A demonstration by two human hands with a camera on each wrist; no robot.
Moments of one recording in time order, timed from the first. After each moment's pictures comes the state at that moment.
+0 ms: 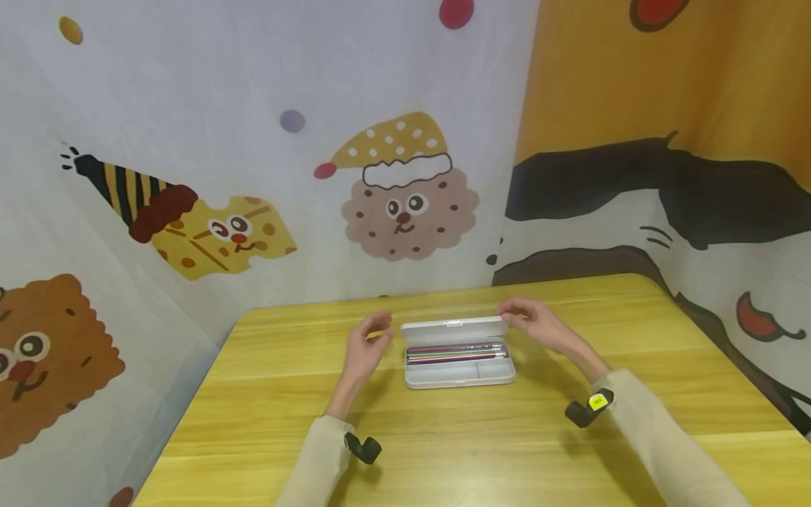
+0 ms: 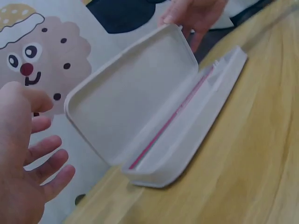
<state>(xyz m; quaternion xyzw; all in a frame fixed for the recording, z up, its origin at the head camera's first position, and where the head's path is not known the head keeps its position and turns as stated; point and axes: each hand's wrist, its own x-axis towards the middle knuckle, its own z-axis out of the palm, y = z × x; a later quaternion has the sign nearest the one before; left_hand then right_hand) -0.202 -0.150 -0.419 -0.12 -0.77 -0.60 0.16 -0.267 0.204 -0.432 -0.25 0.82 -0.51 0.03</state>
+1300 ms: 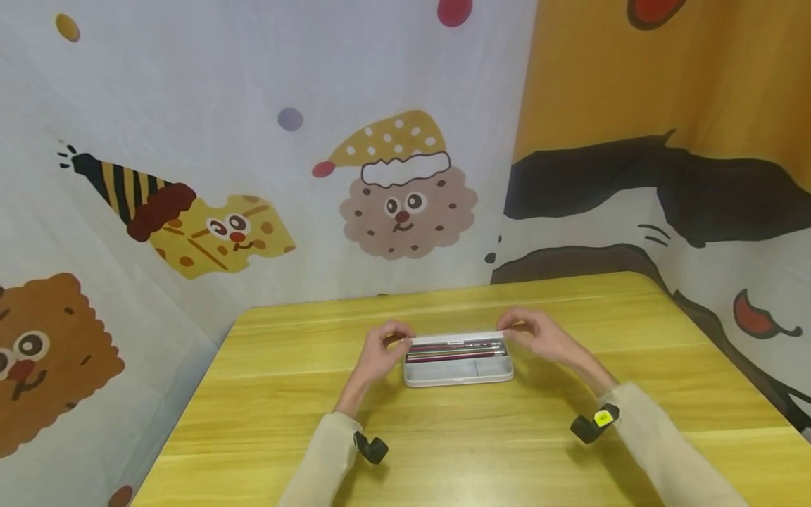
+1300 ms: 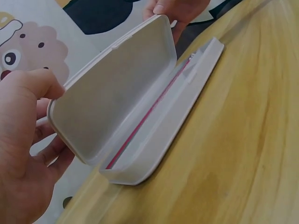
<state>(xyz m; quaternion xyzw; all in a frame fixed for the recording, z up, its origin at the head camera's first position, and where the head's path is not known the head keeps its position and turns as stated) -0.205 -0.137 -0.431 -0.23 -0.76 -0.60 0.07 -0.253 0.208 -0.447 -0.36 0.79 -0.49 -0.02</state>
